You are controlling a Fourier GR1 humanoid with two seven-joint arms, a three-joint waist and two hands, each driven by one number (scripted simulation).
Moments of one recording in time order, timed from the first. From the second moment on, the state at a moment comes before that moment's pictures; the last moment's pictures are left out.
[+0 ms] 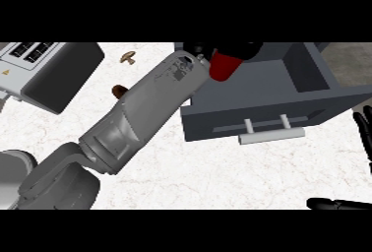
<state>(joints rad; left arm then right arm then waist) -1.44 0.00 -0.61 -0.37 0.50 0.69 -0.02 0.11 -0.04 -0.24 -2.12 -0.06 0.19 0.13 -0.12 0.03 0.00</state>
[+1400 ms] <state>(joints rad) -1.43 0.00 -0.60 -0.41 0.70 0.80 -0.13 0.05 -0.19 -0.16 -2.21 0.29 0.21 0.03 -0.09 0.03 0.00</state>
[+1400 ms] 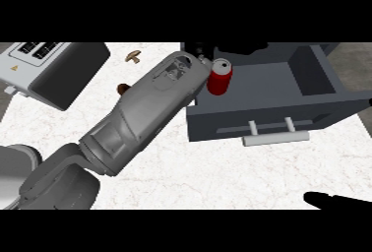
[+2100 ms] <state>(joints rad) -1.45 0.00 -0.60 -0.43 0.71 0.84 -0.12 -0.05 -0.25 0.07 -1.99 0.85 0.09 0.00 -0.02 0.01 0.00</state>
